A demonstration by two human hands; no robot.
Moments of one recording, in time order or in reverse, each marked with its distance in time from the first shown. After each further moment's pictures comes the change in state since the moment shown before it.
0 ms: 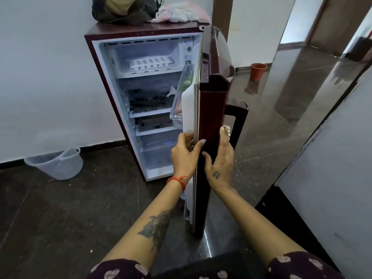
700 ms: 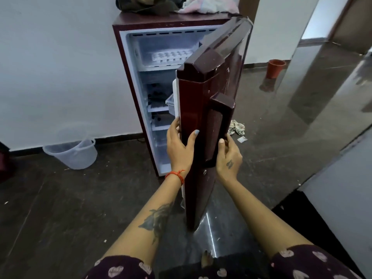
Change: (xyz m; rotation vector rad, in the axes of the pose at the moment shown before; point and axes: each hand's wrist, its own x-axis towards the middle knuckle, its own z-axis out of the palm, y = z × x) left_hand 0.042 -0.036 -0.077 -0.033 0.180 0.057; right_hand 0.004 -0.026 0.076 0.124 -0.037 0.413
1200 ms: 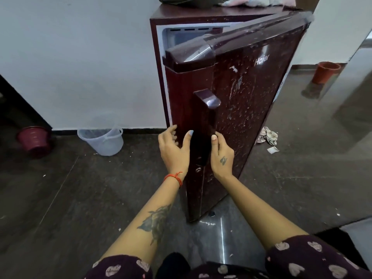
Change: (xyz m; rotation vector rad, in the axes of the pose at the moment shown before) left_hand 0.059 -0.037 -0.036 0.202 0.320 -0.086; right_hand 0.036 -0.021 0.096 0.037 -0.346 -0.165
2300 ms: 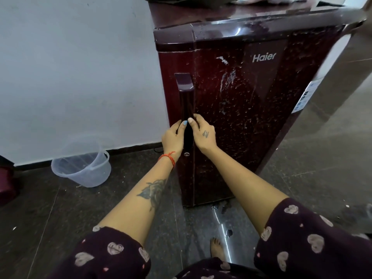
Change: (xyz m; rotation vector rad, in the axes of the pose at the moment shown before) left_hand 0.272 -0.086 0.050 0.058 -0.535 -0.134; right_hand 0.195 -0.050 0.196 -0.022 -0.147 0.176
